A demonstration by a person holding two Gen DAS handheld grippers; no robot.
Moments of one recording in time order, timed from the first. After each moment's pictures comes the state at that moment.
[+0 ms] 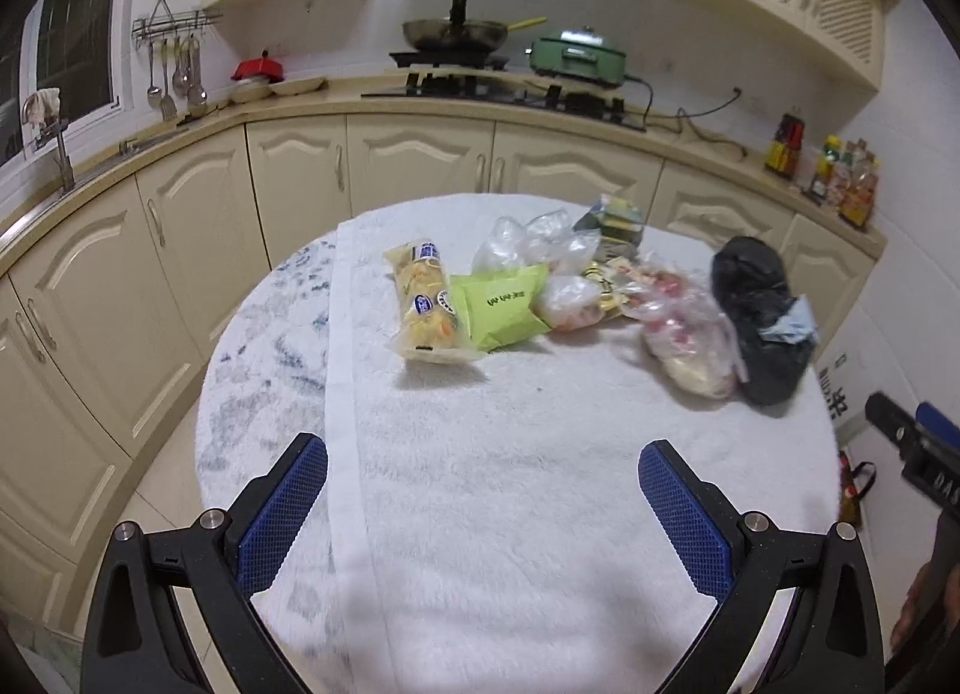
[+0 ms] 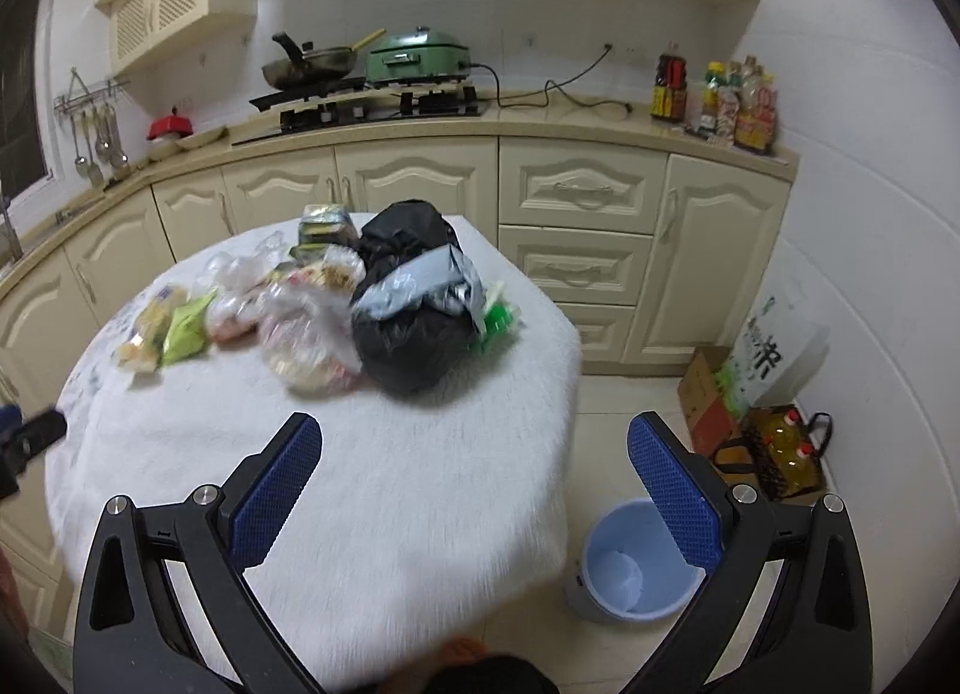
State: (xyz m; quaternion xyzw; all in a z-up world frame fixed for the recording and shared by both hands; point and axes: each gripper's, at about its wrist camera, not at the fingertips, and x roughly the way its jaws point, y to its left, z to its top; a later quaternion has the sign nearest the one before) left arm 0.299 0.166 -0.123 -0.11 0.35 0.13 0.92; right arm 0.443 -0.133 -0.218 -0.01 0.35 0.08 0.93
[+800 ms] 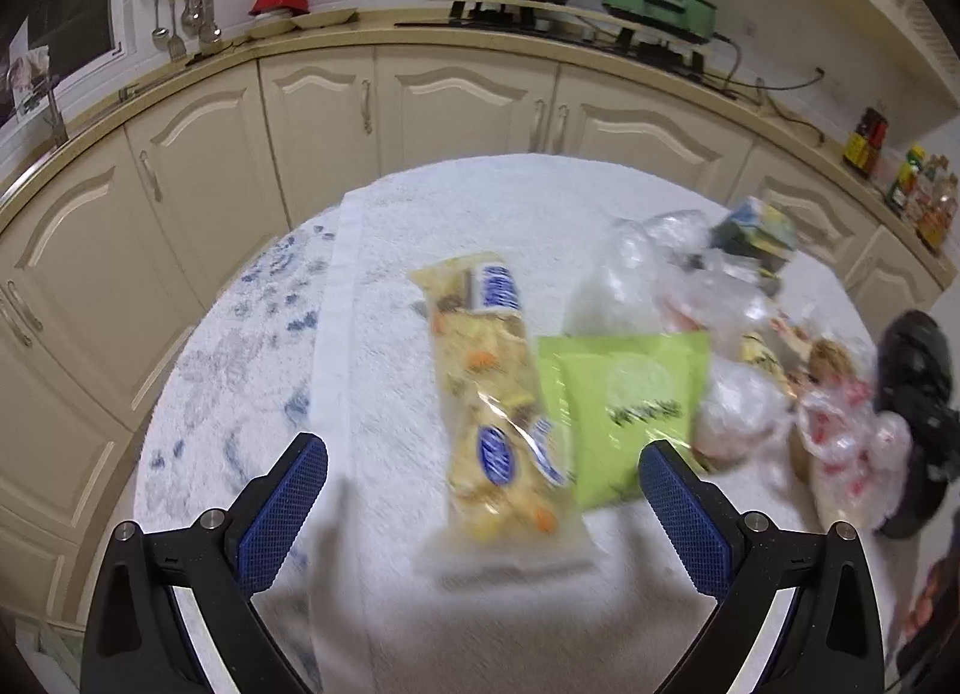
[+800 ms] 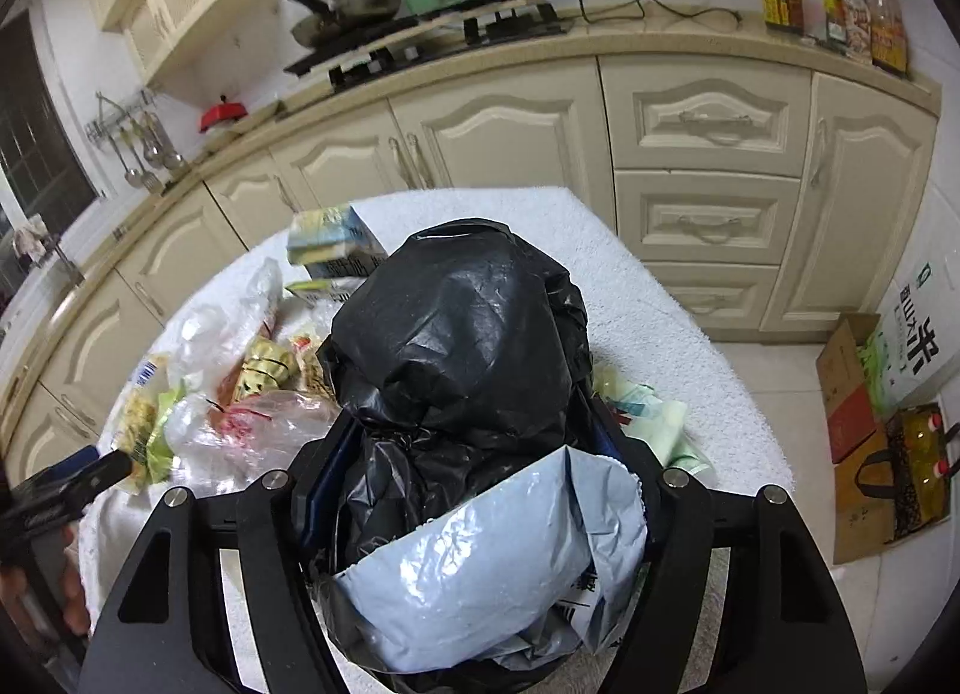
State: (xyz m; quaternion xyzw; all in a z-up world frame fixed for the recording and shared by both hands) left arm 0.469 0.262 -0.197 -0.14 0.41 0.17 0.88; right arm 0.593 -0.112 -0.269 0.07 0.42 0.21 0.88
